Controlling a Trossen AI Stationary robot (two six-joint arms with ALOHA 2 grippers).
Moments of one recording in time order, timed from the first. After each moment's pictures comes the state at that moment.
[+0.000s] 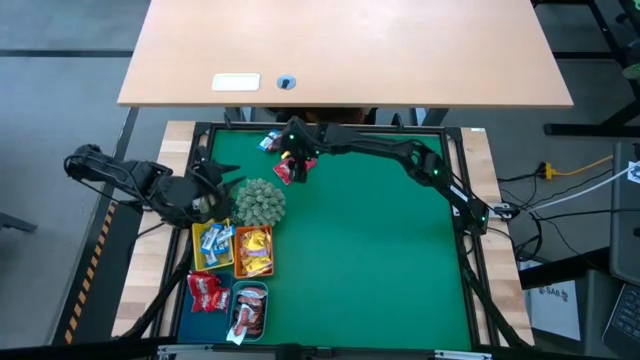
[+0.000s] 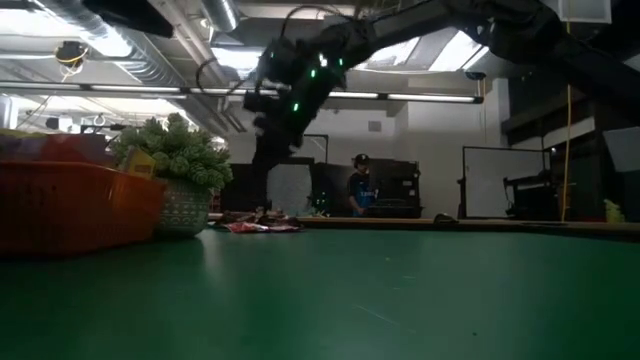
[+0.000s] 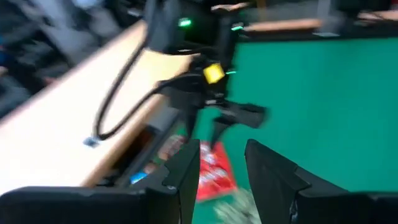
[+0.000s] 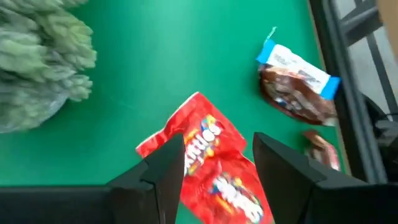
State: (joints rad) left arm -0.34 0.68 0.83 -0.74 -0.88 -0.20; right arm -0.30 2.39 2.21 -0.72 -0.04 -0.29
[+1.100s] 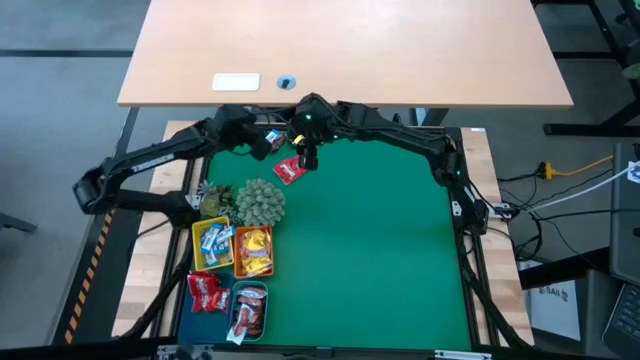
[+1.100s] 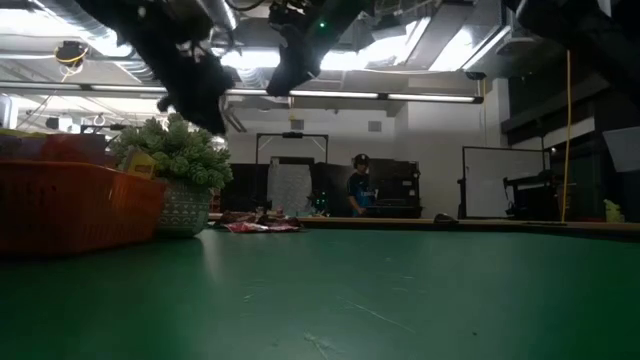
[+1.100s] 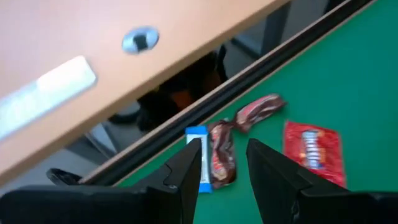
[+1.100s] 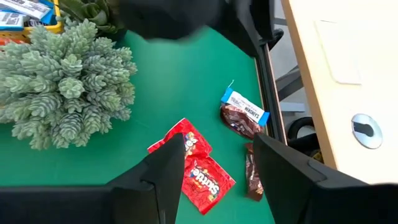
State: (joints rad) left arm 0.69 1.14 0.83 -0.37 -0.27 -0.09; right arm -0.28 2.19 2.33 -0.91 -0.02 -0.34
